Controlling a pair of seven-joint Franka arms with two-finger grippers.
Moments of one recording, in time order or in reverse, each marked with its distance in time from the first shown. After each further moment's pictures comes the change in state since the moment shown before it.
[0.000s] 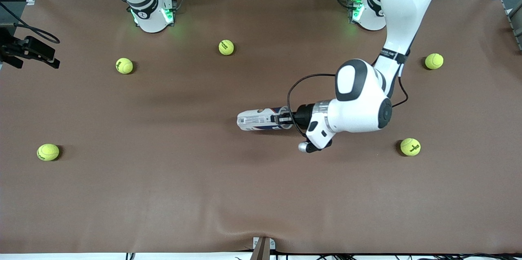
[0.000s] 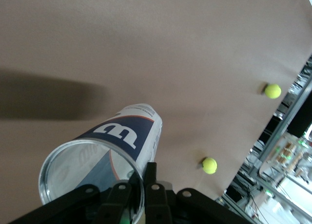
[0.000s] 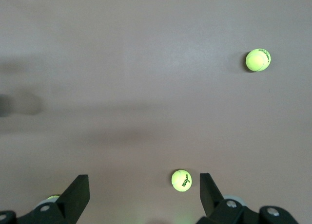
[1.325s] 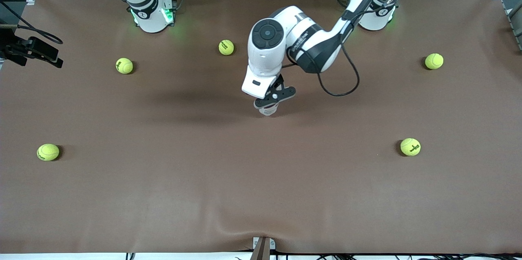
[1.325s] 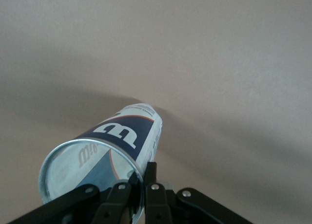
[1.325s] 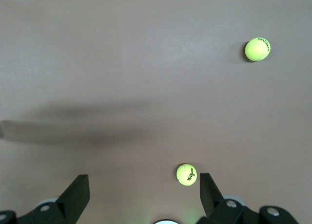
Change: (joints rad) left arm -0.332 -0.002 0.008 0.080 0.786 -0.151 -0.834; right arm 0.013 0.000 -0.002 0.000 -0.003 -0.018 0.069
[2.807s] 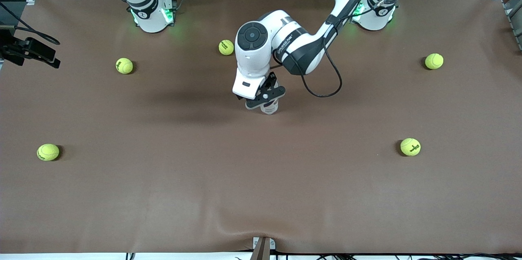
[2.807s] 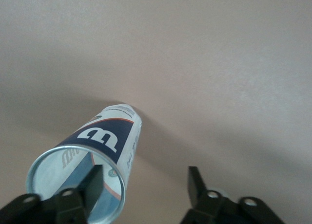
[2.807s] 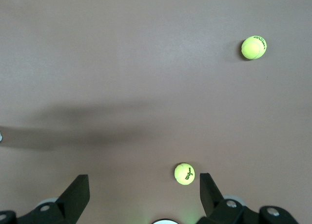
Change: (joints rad) left arm -0.072 0.045 0.058 0.074 0.000 0.005 -0.054; right arm -0.004 0.000 -0.005 -0.003 -0.005 0.000 0.000
